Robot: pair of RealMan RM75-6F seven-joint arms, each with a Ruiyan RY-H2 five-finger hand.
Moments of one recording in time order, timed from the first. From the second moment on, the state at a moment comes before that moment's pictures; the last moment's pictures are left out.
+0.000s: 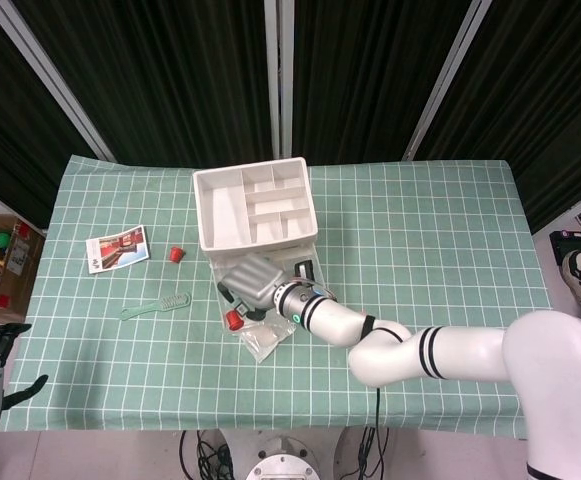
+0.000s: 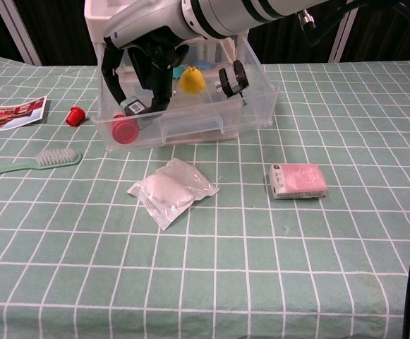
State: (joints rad) left arm 0.05 -1.22 -0.03 -1.54 1.53 1.63 0.02; right arm 1.53 -1.36 0.12 -1.63 -0.65 0.54 -0.32
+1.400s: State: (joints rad) left arm 0.03 -1.23 -0.02 -1.55 1.59 1.65 0.03; right arm 0.74 -1.43 -0.13 -1.62 -1.55 0.98 -0.12
